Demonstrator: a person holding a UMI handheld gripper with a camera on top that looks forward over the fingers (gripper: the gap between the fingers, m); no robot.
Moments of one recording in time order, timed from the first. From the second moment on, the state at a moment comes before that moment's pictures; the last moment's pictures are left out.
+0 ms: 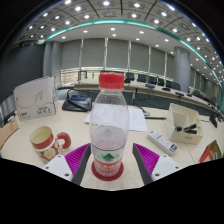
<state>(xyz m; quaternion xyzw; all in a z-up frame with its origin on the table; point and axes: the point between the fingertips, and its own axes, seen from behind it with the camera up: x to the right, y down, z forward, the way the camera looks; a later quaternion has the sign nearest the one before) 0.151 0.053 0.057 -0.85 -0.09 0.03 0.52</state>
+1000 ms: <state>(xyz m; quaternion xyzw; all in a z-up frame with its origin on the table) 0.046 -0.302 0.206 -0.88 -0.04 -0.04 0.47</state>
